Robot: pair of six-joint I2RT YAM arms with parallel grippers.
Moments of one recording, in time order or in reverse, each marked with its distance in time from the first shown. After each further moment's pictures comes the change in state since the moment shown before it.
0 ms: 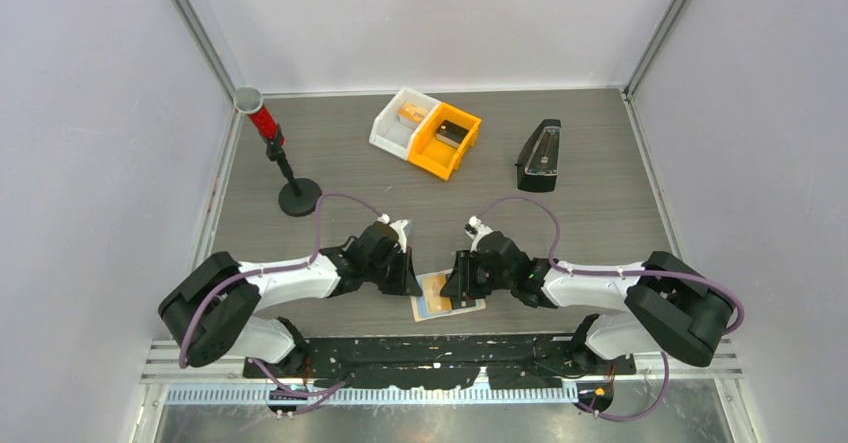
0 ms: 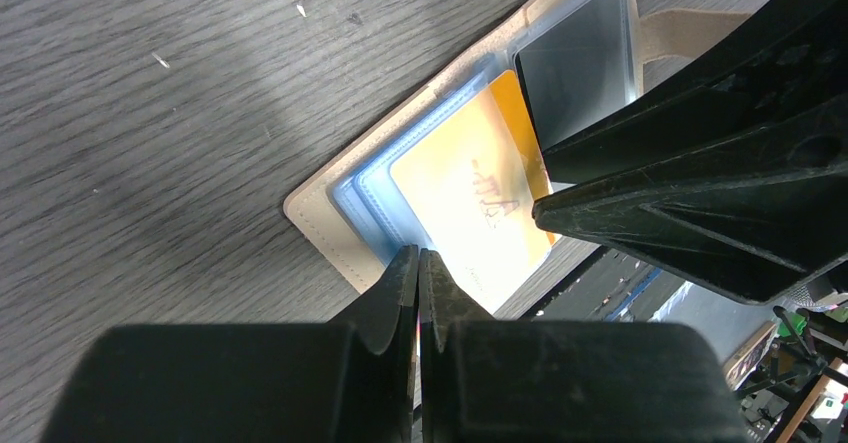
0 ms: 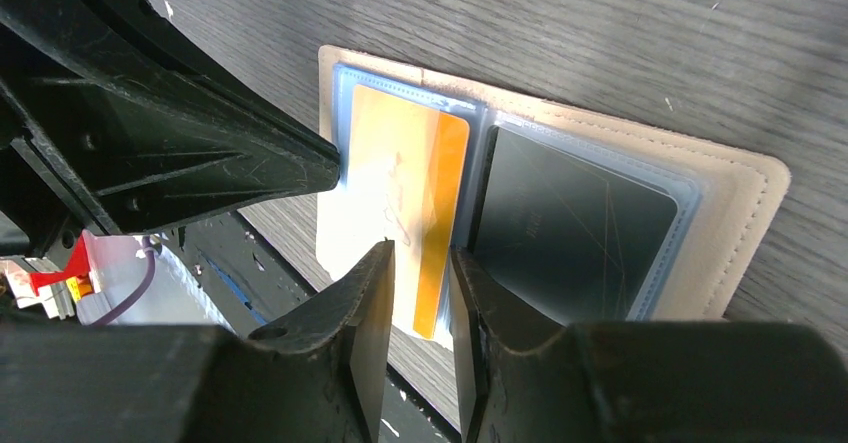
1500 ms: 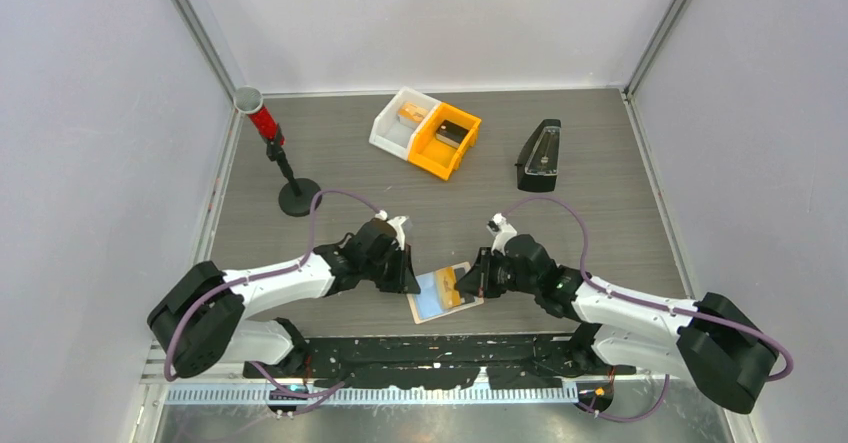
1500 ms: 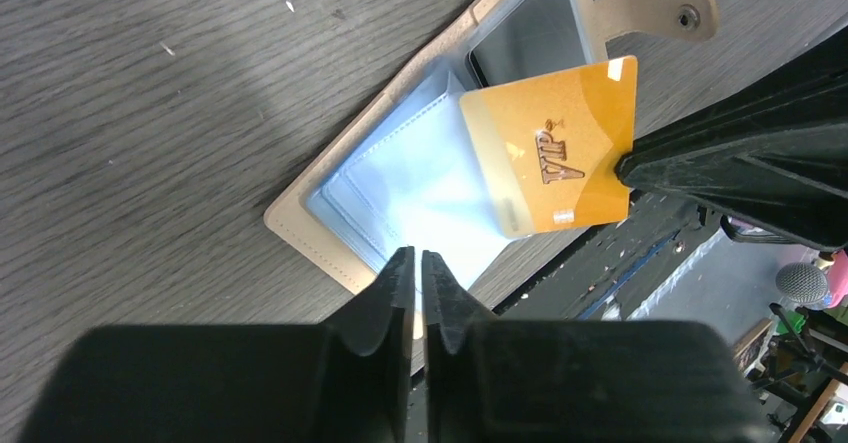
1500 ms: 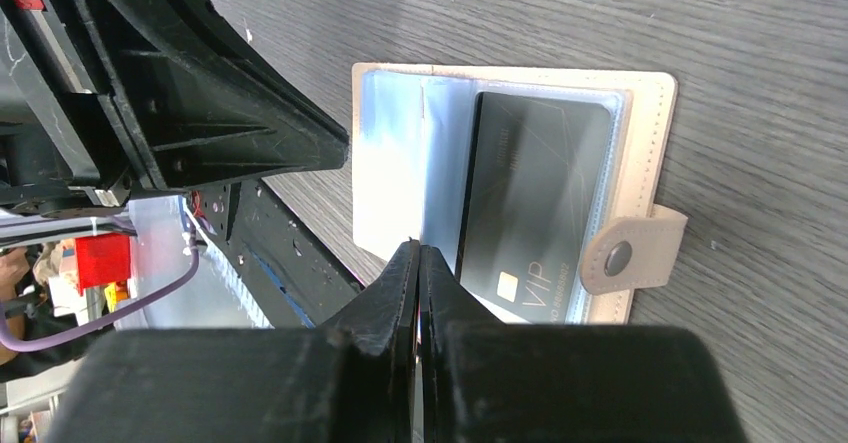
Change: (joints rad) left arm 0.000 -0.066 0.035 -0.097 -0.008 0.009; right arm -0.071 -0.290 -0.108 -0.042 -0.021 -0.013
